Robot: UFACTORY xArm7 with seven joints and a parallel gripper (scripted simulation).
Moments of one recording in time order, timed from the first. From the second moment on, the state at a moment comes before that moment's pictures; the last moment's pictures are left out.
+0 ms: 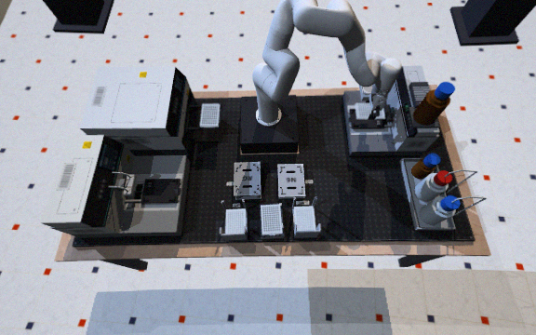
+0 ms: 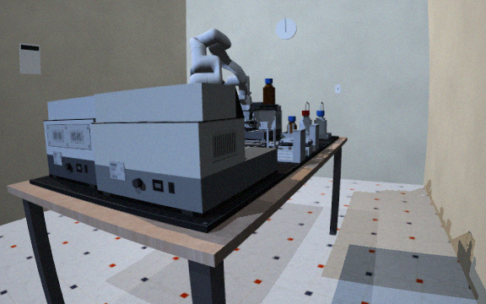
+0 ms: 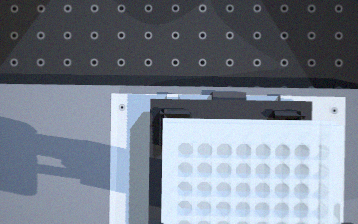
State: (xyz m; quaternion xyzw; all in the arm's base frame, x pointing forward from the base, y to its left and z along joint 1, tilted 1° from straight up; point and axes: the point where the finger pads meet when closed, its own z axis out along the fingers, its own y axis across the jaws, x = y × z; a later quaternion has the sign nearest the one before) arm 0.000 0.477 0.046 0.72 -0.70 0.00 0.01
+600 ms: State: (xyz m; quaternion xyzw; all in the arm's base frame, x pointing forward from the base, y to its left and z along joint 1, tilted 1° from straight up) arm 0.000 0.476 0.026 0.72 -0.70 0.00 0.01
